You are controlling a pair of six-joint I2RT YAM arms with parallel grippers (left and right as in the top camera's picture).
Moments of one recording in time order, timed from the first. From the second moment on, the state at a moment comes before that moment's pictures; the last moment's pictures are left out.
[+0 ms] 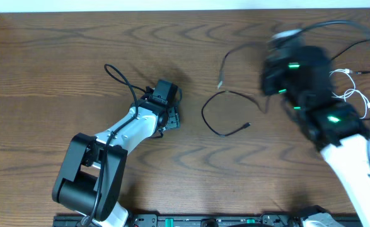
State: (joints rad) left arm -0.39 1.75 0.92 -0.48 -0.11 -0.53; right arm 0.29 1.22 1.20 -0.48 0.08 0.15
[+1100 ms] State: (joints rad) left arm -0.39 1.75 0.92 -0.46 -0.11 -0.53; right arm -0.34 1.34 1.21 -0.53 -0.10 0.09
